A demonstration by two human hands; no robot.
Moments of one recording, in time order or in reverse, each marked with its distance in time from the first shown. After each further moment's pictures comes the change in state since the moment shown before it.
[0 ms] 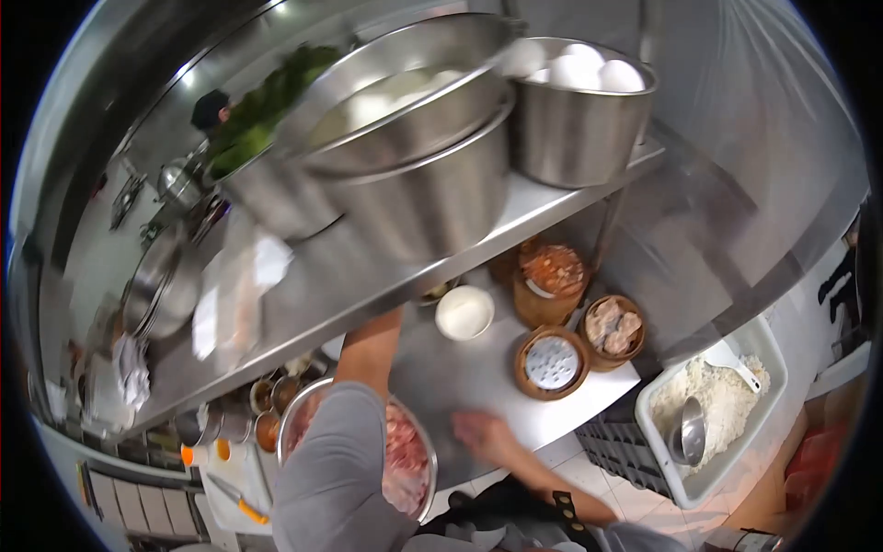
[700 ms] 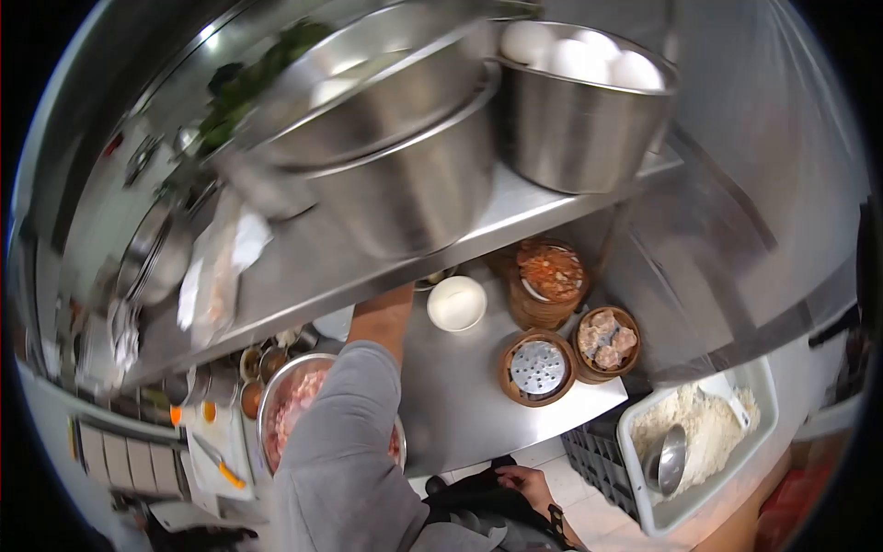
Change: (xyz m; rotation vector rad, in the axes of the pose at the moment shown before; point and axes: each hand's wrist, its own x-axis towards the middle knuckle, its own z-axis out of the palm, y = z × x) left_hand -0.016 -0.023 -0.008 -0.014 0.130 -0.019; right_hand -0.149 0.047 -0.056 0.197 -0.100 0.513
